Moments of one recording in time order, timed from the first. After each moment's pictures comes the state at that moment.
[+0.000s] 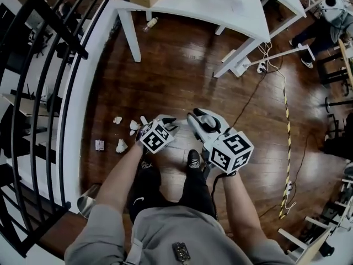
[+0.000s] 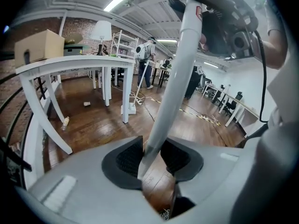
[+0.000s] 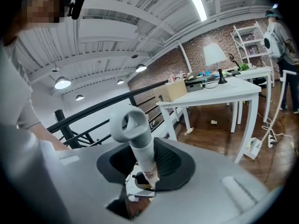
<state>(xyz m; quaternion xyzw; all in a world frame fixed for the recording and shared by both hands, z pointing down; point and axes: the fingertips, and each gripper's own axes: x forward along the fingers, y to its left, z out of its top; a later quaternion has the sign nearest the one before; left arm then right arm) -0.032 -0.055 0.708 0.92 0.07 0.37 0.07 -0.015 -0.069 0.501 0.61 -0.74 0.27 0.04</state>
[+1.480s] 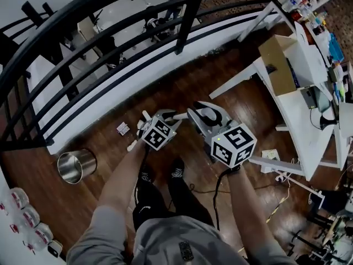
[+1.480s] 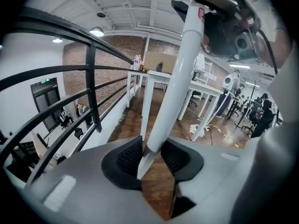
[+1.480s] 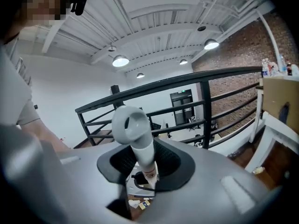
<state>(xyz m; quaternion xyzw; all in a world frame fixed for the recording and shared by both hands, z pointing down) -0.310 -0.362 0.684 0.87 -0.35 0.27 0.19 -0.314 -0.360 0.476 0.26 -0.94 0.17 0.16</state>
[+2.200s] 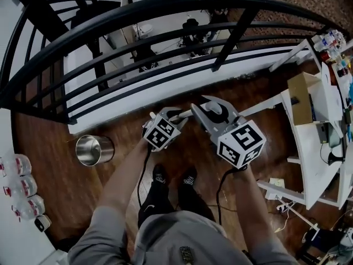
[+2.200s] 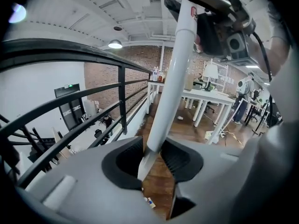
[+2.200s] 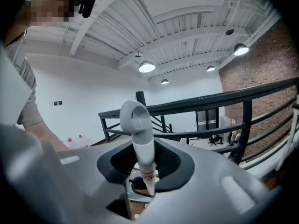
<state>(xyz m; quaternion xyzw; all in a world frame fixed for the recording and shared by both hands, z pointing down) -0.443 -0.338 0.595 0.83 -0.46 0.25 0.19 -0.444 -0.330 0.385 0.13 -0.98 0.11 0.12</state>
